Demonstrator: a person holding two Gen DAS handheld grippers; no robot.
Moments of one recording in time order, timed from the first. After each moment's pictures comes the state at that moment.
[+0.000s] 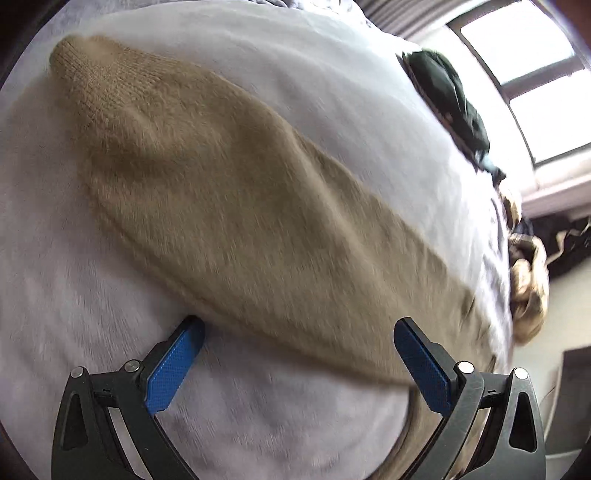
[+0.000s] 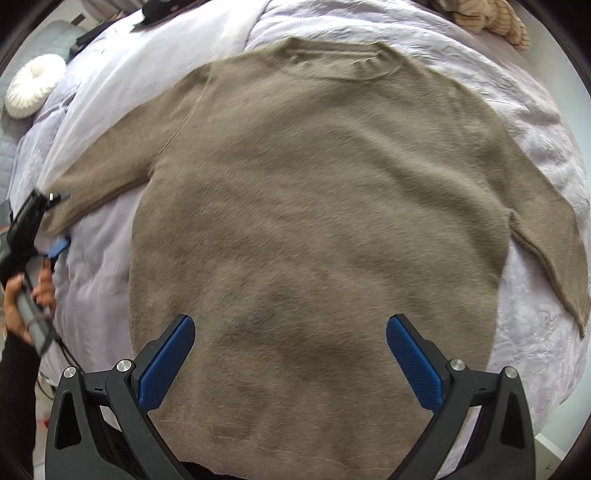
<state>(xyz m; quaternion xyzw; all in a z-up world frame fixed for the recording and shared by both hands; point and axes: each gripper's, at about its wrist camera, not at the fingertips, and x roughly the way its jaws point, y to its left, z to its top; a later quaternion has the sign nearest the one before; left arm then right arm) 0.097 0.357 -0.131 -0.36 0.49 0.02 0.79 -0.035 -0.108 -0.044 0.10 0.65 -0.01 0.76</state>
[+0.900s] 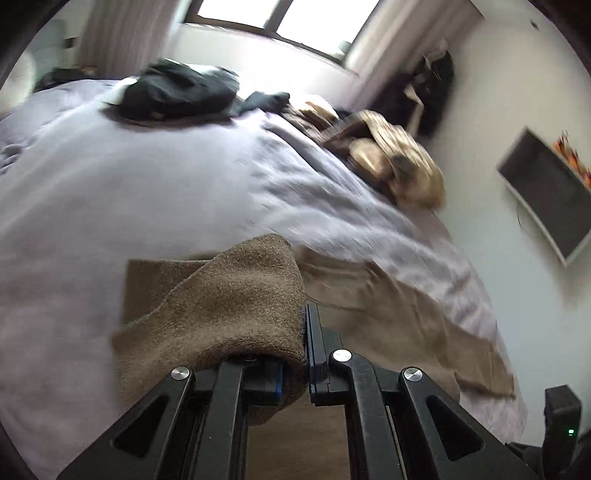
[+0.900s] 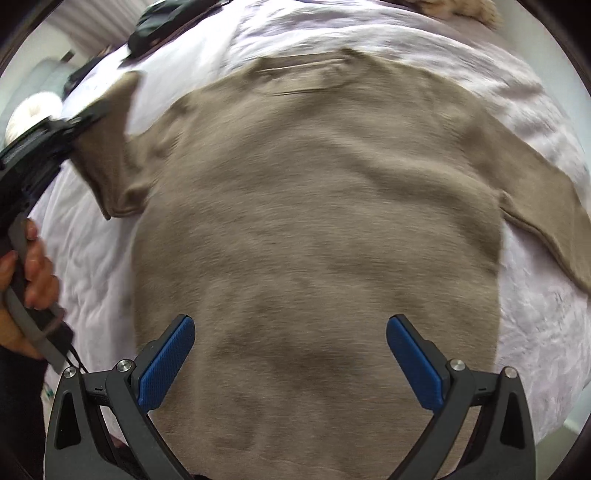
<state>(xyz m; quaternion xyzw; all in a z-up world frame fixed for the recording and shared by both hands) 0.107 0.059 -0.016 -0.09 0.44 -0.27 0.85 -0.053 -0.157 -0.044 0.17 0.61 -0.04 0.78</state>
